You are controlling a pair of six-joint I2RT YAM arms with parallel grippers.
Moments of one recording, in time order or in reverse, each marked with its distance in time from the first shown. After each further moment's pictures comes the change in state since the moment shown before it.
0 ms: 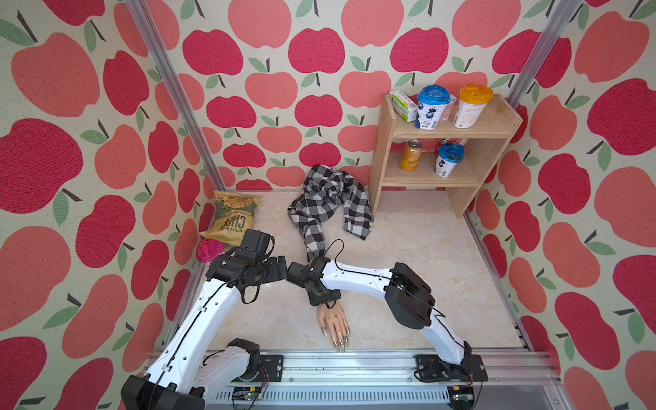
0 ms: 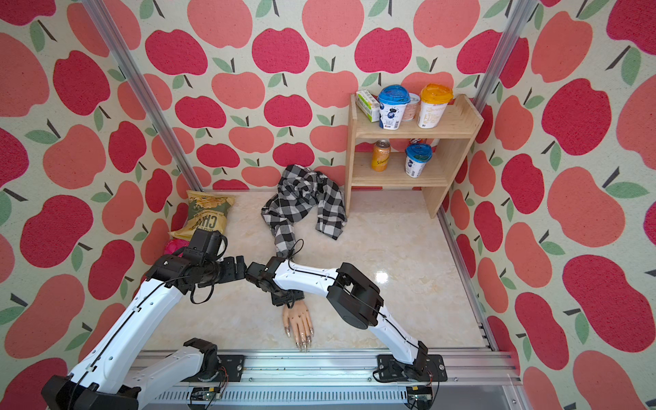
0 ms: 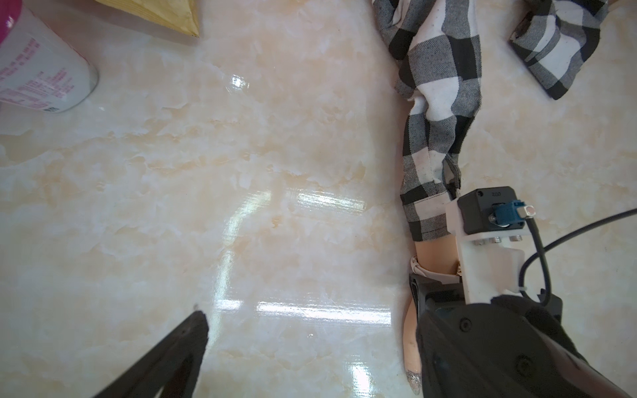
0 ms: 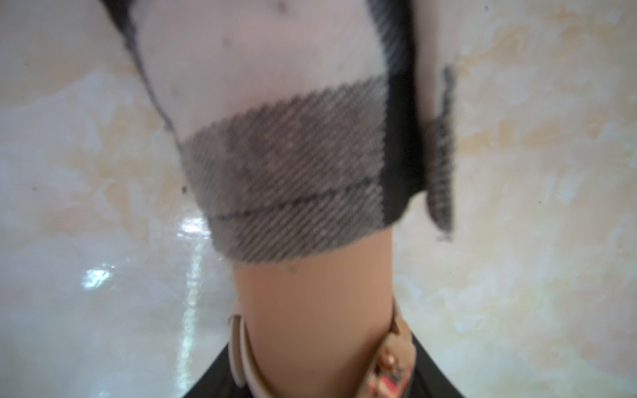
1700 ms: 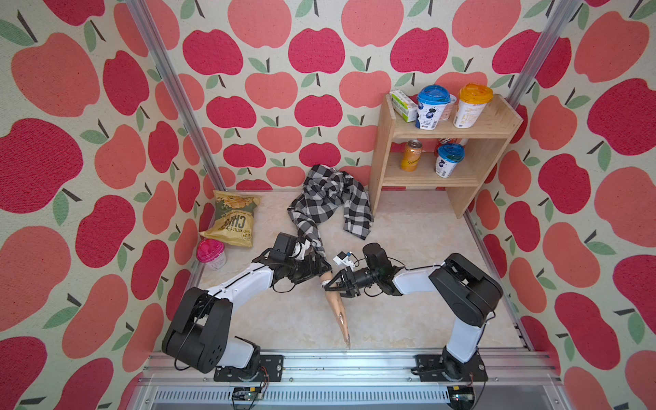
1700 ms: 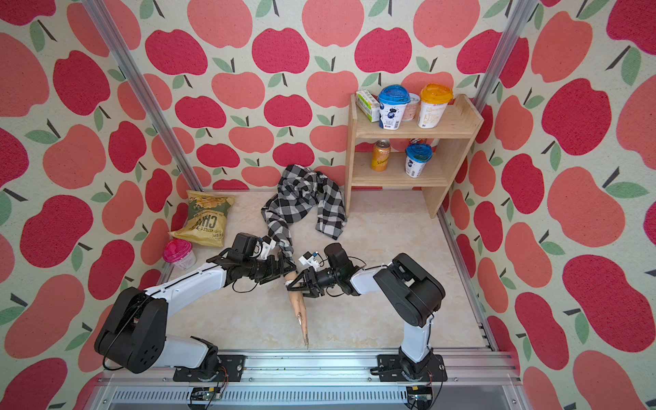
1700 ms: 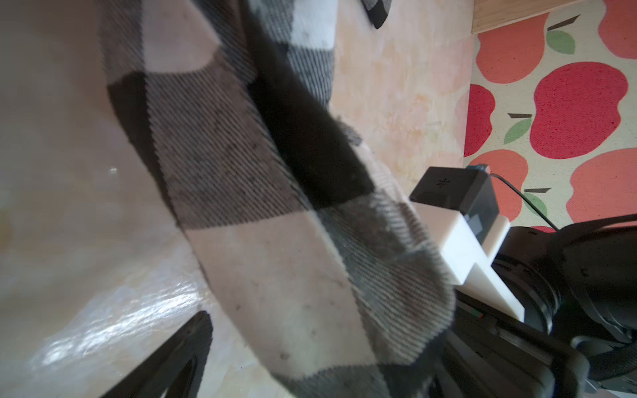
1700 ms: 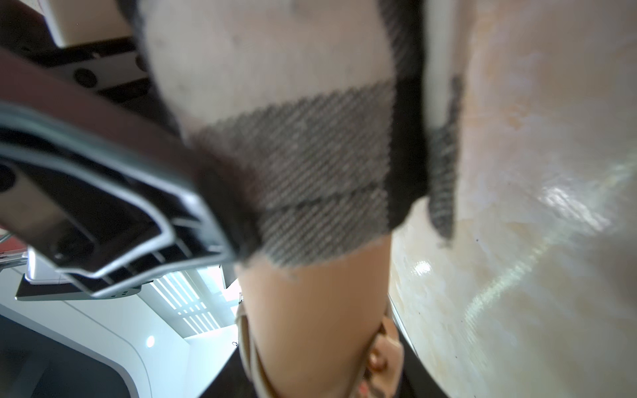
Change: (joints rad) left arm -0.086 0.396 -0.291 0.877 0.655 -0.201; right arm -0.444 -0.418 -1.046 1.728 -1.299 0.291
